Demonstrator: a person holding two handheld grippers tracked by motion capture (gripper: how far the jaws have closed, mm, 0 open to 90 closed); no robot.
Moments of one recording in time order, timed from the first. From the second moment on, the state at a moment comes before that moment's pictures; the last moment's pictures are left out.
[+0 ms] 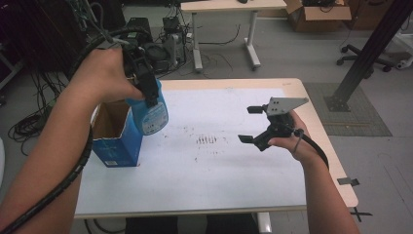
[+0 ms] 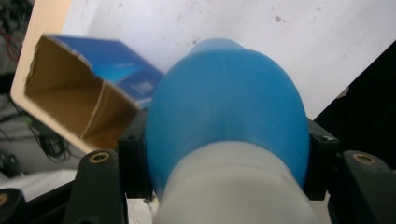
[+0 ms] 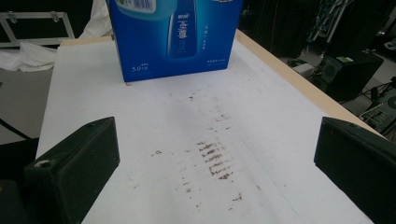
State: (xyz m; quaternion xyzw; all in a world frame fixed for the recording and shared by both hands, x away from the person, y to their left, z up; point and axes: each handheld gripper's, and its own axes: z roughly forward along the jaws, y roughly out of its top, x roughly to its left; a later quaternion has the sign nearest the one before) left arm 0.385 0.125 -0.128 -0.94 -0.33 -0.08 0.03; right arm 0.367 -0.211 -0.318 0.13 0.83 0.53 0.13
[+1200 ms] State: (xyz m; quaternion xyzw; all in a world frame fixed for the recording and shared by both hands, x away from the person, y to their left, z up) left arm 0.425 0.226 -0.091 -0.84 -0.54 -0.05 0.03; right arm 0.390 -0.222 -0.278 0.12 0.88 0.44 0.13
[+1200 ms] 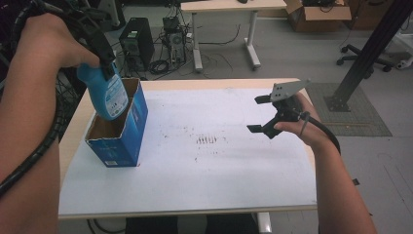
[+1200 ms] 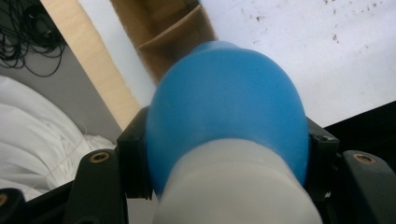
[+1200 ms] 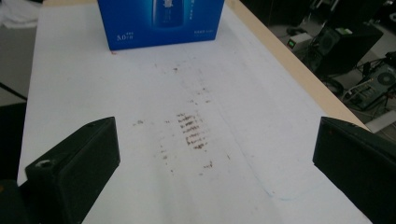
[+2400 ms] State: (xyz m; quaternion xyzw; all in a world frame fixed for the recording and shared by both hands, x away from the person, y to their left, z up) left arm 0.438 0.257 -0.144 -0.78 -0.62 -0.01 0.03; right arm 0.412 -0.196 -0.219 0.07 0.97 0.23 0.07
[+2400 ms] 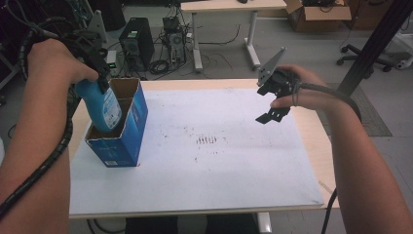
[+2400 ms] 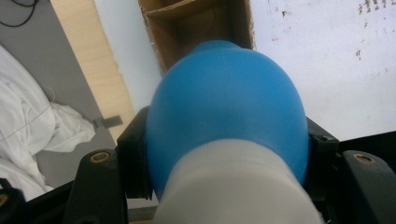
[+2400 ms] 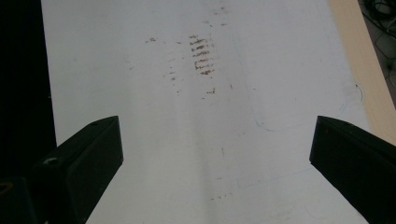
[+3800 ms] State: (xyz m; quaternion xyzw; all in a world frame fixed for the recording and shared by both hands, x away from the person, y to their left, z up) left arm 0.440 0.261 -0.233 -0.75 -0.66 -0.01 0.04; right arm 0.414 -0.192 -0.215 0.07 0.97 0.21 0.07
